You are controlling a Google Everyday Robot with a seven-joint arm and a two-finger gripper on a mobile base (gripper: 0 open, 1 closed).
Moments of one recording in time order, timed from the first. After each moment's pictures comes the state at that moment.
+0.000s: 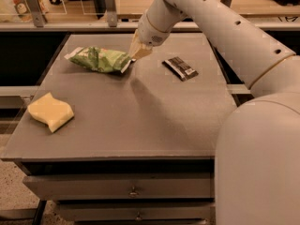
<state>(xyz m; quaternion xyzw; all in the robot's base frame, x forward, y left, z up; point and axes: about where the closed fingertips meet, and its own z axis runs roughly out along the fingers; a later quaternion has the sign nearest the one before) 0.722 0.039 0.868 -0.75 0.58 0.06 0.30</state>
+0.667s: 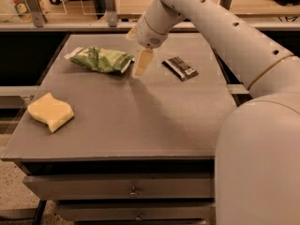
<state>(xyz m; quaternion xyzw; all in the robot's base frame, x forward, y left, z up) 0.718 0.042 0.864 -0.76 0.58 0.07 0.30</state>
